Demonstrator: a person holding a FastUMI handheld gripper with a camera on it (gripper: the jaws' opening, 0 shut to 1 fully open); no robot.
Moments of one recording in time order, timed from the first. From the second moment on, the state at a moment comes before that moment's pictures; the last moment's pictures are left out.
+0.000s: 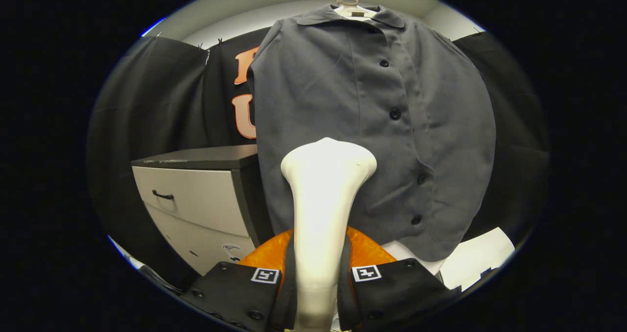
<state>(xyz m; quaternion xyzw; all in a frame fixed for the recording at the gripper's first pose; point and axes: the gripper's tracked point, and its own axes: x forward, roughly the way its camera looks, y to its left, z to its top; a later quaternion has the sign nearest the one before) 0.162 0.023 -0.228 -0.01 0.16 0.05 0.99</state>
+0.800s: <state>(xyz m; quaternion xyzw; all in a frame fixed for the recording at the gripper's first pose) 0.114 0.016 -0.161 -0.01 0.11 0.06 0.99</state>
